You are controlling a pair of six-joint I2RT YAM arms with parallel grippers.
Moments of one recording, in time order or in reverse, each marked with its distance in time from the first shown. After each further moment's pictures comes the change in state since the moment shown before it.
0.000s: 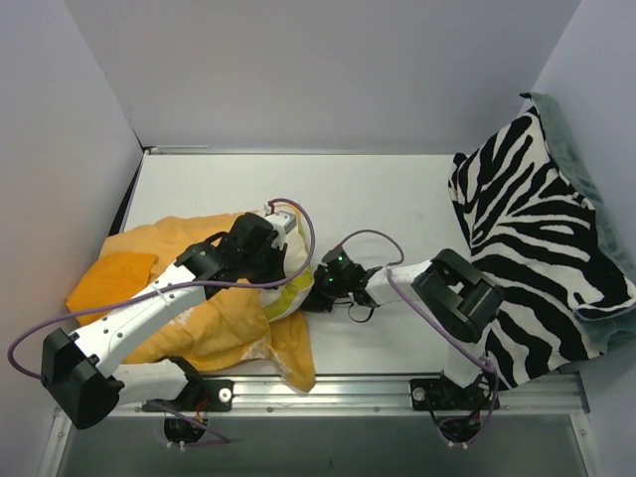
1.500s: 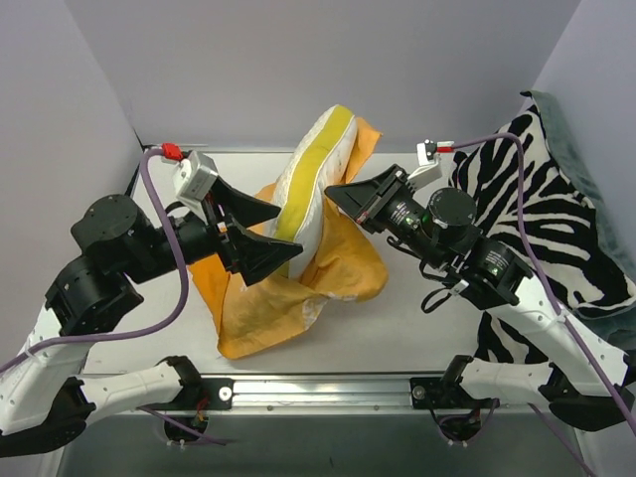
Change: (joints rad) left arm -0.136 -0.225 0.558 0.150 0.234 -0.021; right arm 0.072 -0.801 0.536 -0.508 0.507 -0.287
